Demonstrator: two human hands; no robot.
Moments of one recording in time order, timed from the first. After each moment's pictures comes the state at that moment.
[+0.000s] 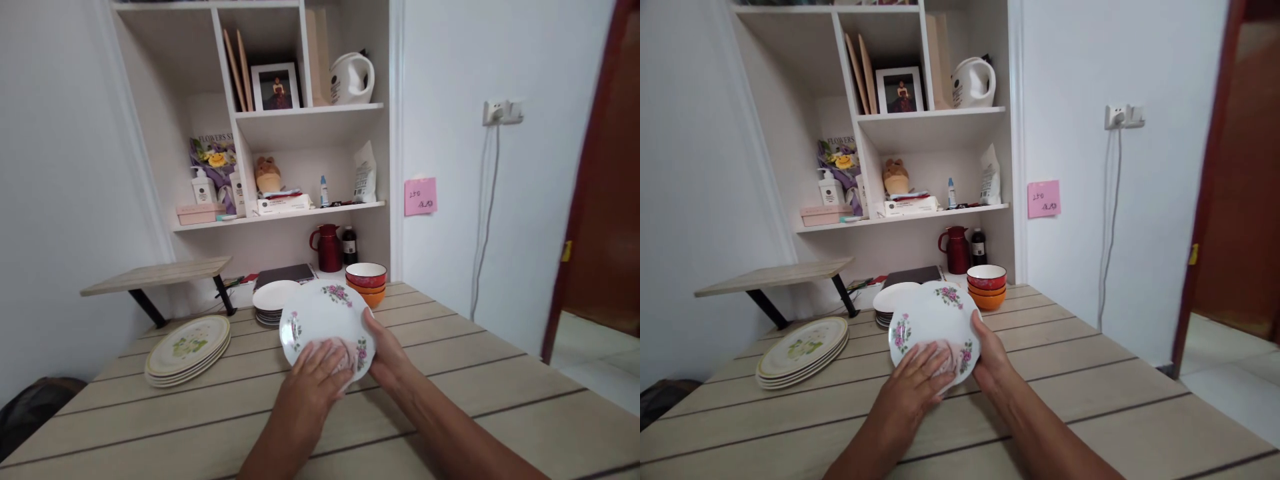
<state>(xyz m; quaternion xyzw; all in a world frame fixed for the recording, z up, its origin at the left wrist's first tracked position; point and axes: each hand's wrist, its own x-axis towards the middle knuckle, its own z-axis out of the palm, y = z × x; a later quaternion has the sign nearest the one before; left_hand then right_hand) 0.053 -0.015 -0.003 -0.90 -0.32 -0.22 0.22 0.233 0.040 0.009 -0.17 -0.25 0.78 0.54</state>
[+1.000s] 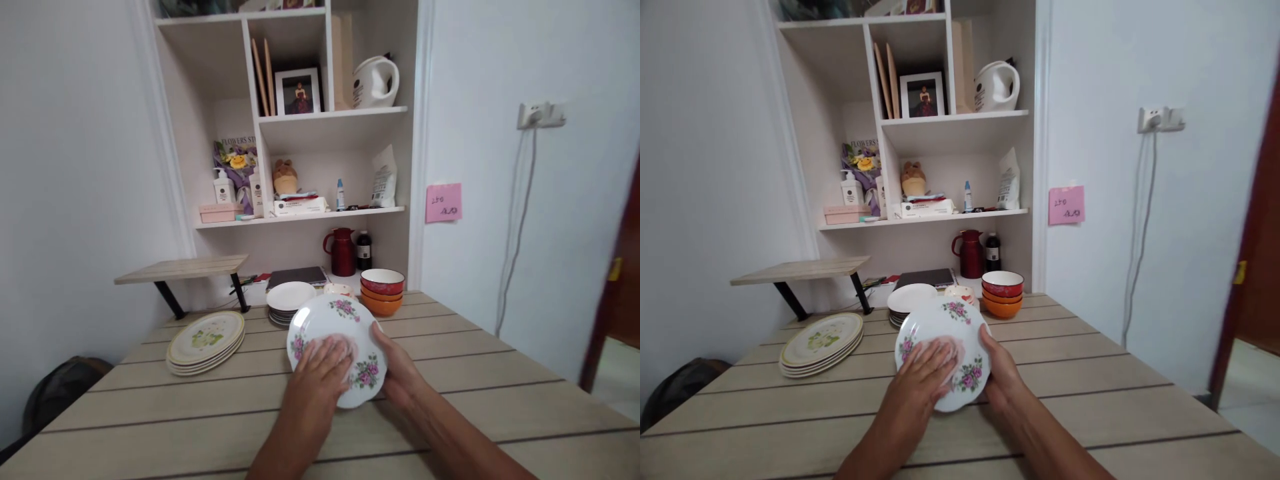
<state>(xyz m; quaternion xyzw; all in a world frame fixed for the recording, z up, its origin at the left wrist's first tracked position) 0.049 -0.016 -0.004 -0.87 -0.40 -0.24 0.15 0.224 0.035 0.003 -0.24 -0.24 0.80 0.50</state>
